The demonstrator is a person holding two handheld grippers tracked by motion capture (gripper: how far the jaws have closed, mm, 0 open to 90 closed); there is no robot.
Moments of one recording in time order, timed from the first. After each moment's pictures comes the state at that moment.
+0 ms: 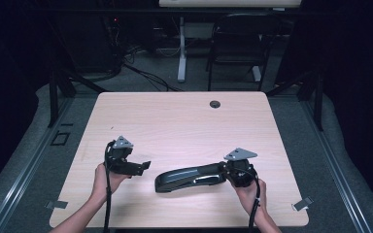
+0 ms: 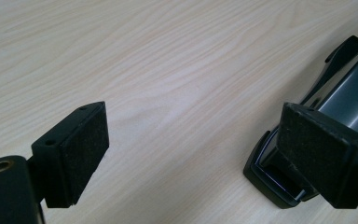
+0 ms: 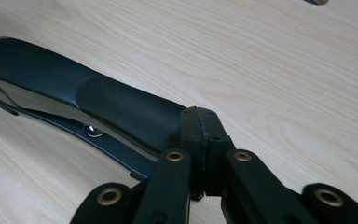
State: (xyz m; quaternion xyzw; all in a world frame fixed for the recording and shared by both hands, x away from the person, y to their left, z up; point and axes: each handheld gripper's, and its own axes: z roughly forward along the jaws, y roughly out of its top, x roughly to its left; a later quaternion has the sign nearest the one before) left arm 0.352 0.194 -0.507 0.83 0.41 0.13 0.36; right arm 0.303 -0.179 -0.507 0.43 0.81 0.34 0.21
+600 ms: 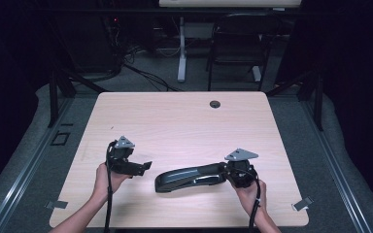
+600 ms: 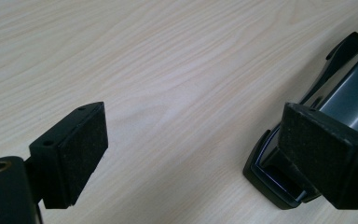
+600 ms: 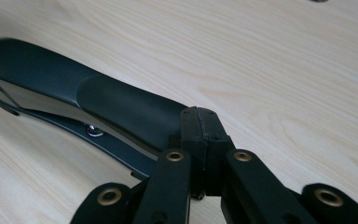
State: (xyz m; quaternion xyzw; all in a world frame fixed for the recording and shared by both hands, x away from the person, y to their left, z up) left arm 0.353 0.191 -0.510 0.83 0.41 0.13 0.36; right arm 0.302 -0.181 -0.507 0.44 0.80 0.35 0.21
